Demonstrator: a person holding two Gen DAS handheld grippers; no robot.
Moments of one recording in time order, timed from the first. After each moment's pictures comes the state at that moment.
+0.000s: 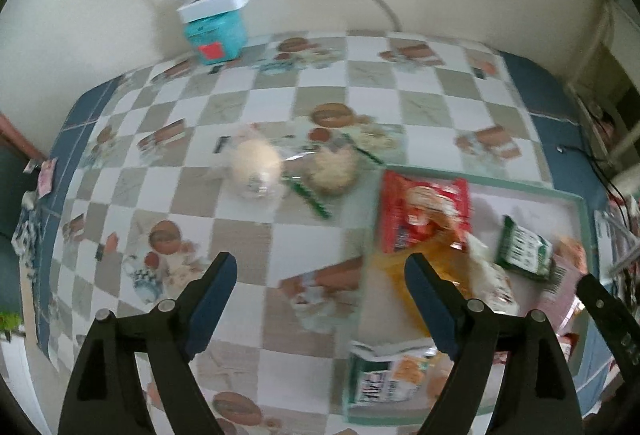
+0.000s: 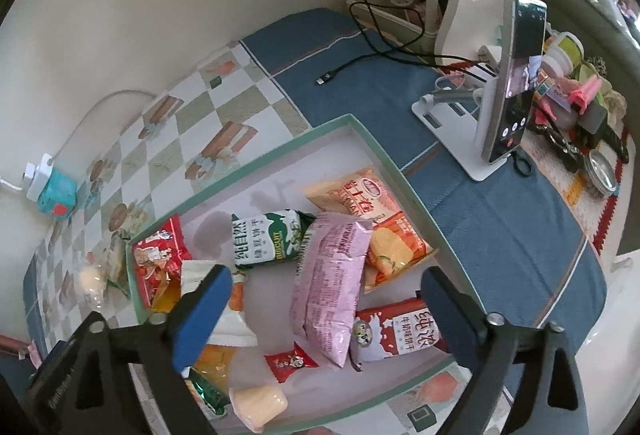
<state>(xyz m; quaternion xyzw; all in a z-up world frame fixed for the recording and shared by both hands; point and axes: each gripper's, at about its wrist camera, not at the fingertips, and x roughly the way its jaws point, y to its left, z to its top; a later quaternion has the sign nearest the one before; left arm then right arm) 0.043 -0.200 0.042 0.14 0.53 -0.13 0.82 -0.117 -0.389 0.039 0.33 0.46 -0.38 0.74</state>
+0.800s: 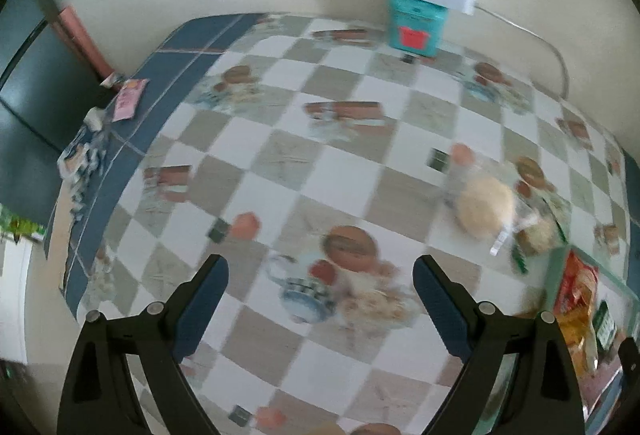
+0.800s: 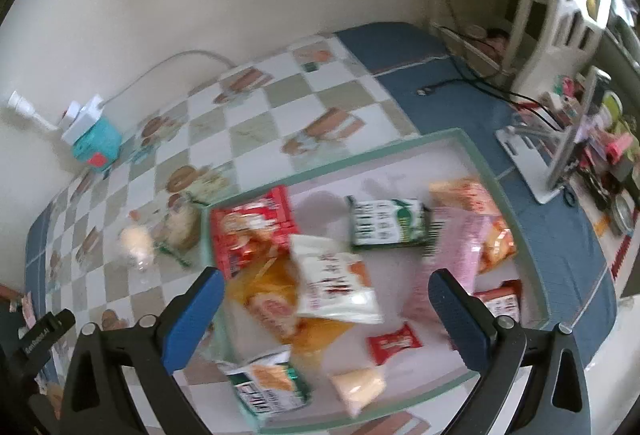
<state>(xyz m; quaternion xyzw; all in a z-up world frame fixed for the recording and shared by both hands) 0.126 -0.029 0.043 0.06 0.56 0.03 0.83 -0.041 -0.304 0.058 0.26 0.47 -0.32 0.78</state>
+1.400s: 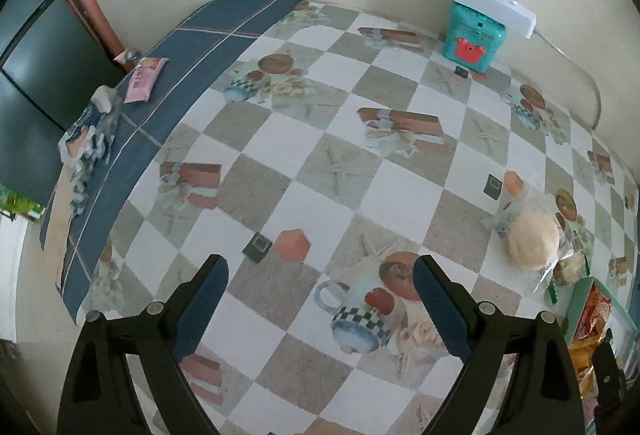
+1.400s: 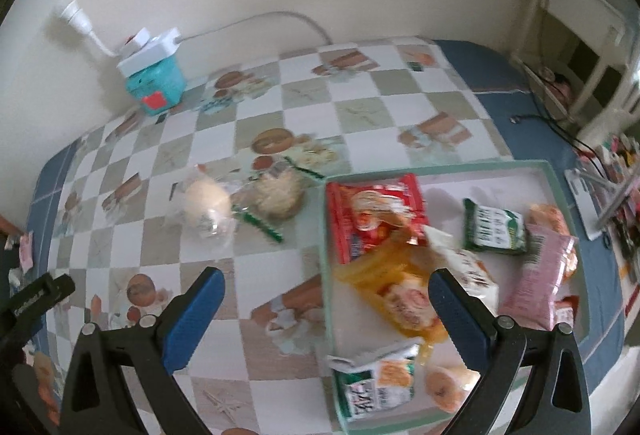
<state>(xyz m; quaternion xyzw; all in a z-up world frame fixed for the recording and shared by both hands) 0.157 0.012 0.030 0.03 0.57 0.04 0.82 0.030 -0.224 0.046 0.19 0.50 -0.25 0.81</state>
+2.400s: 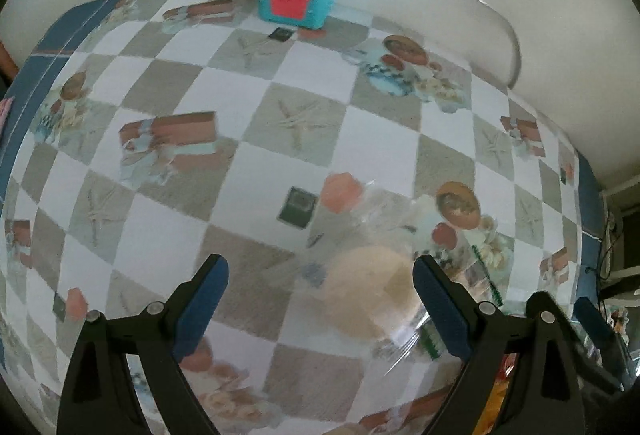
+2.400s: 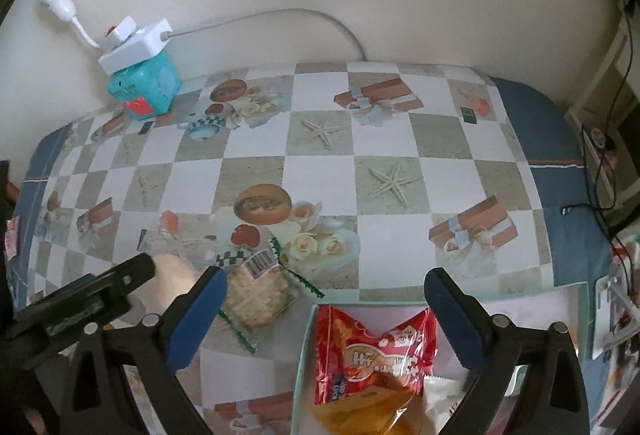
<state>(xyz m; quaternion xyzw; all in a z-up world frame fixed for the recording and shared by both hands) 0.208 -0.138 -0.025 0.00 0.61 -0.13 0.79 0.117 -0.300 0.020 0.15 0.53 -0.19 0.81</state>
